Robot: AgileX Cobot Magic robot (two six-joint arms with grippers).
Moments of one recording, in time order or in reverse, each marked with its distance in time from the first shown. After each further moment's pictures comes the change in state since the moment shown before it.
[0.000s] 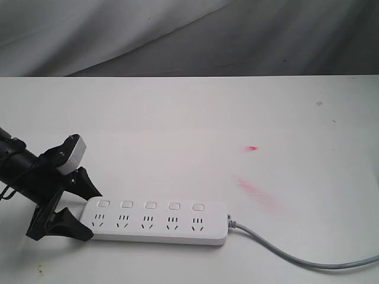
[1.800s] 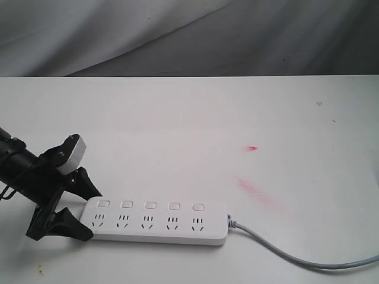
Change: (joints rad) left arm 0.000 0.000 0.000 0.000 0.000 0.000; right arm -0.481 -0.152 0.665 -1.495 0.439 1.439
